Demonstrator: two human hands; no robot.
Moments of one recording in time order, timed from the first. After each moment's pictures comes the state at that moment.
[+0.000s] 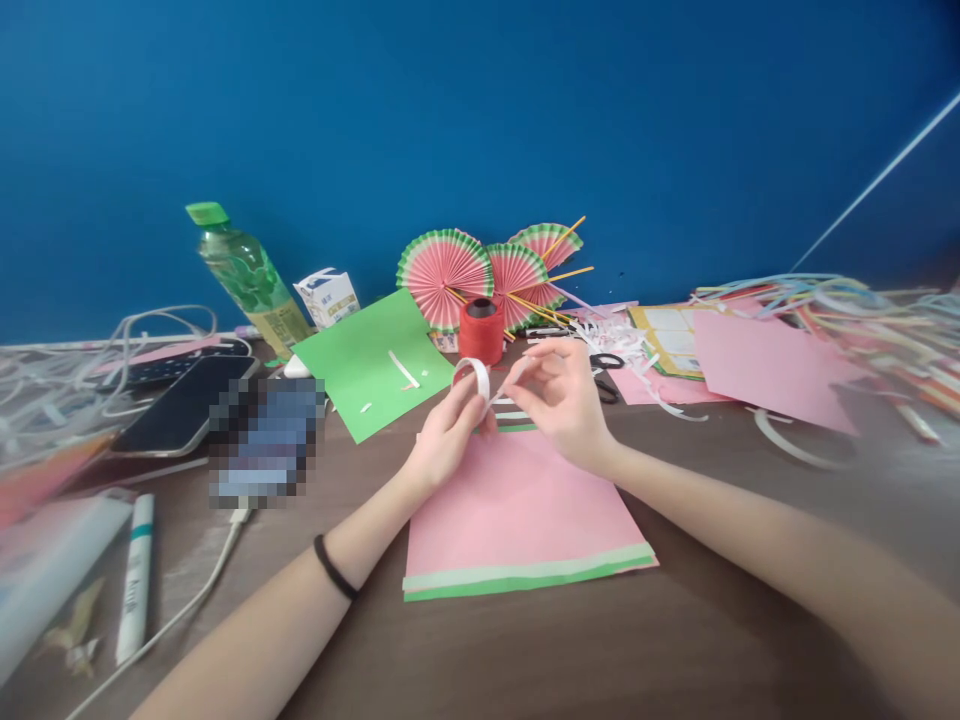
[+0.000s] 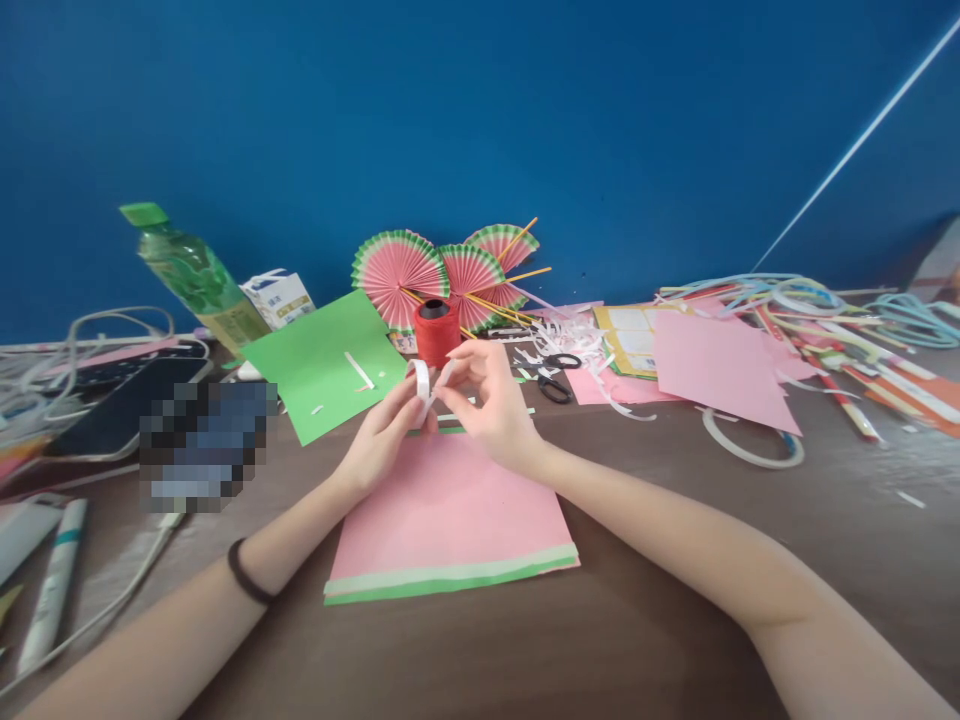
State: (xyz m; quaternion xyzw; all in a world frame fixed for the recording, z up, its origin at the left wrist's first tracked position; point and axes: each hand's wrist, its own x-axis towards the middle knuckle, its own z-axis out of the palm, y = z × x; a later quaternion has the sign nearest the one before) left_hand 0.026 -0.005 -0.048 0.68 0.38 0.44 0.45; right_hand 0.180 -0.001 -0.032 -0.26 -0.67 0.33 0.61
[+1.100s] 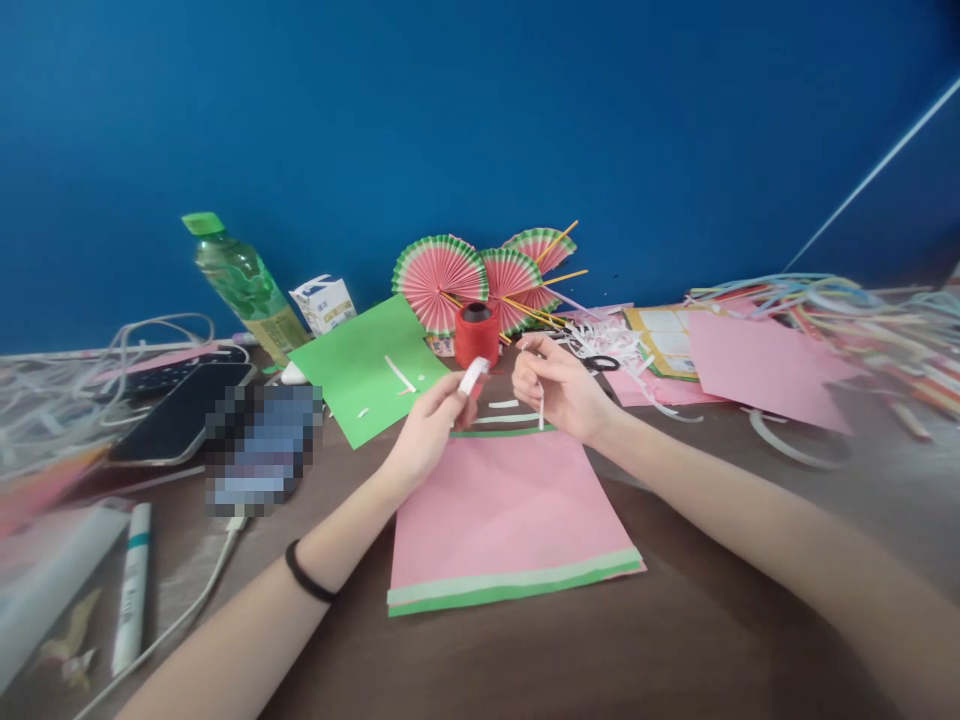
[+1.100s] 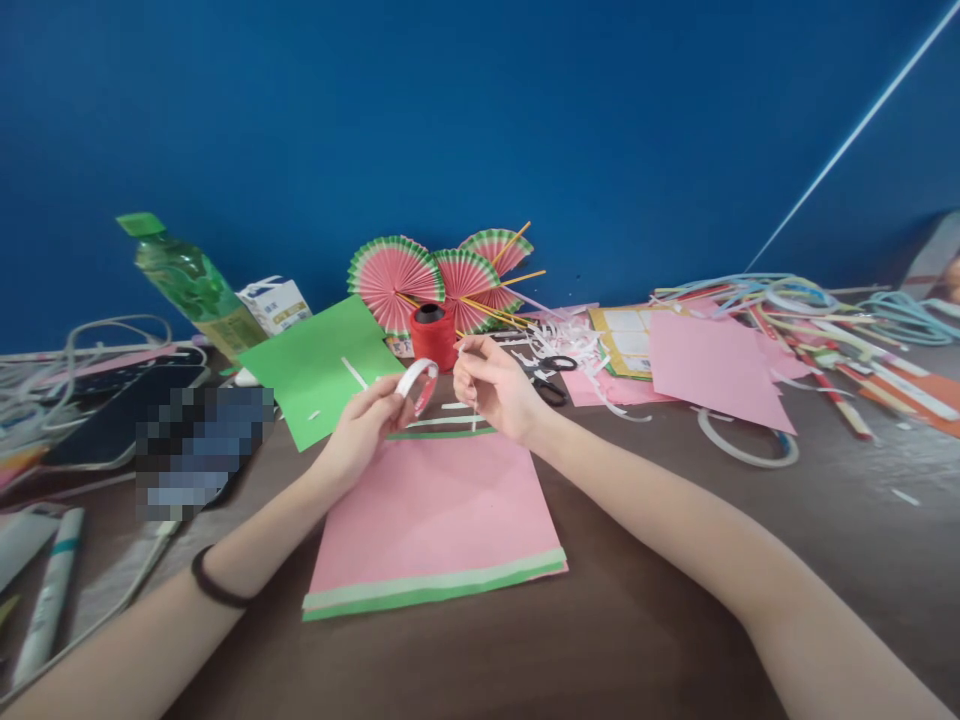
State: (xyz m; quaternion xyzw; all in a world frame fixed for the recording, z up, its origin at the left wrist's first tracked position) left_hand 0.024 -0.002 -0.028 0.59 0.39 0.48 0.52; right_hand 0.195 0.025 -0.019 -0.23 -0.47 0.67 0.52
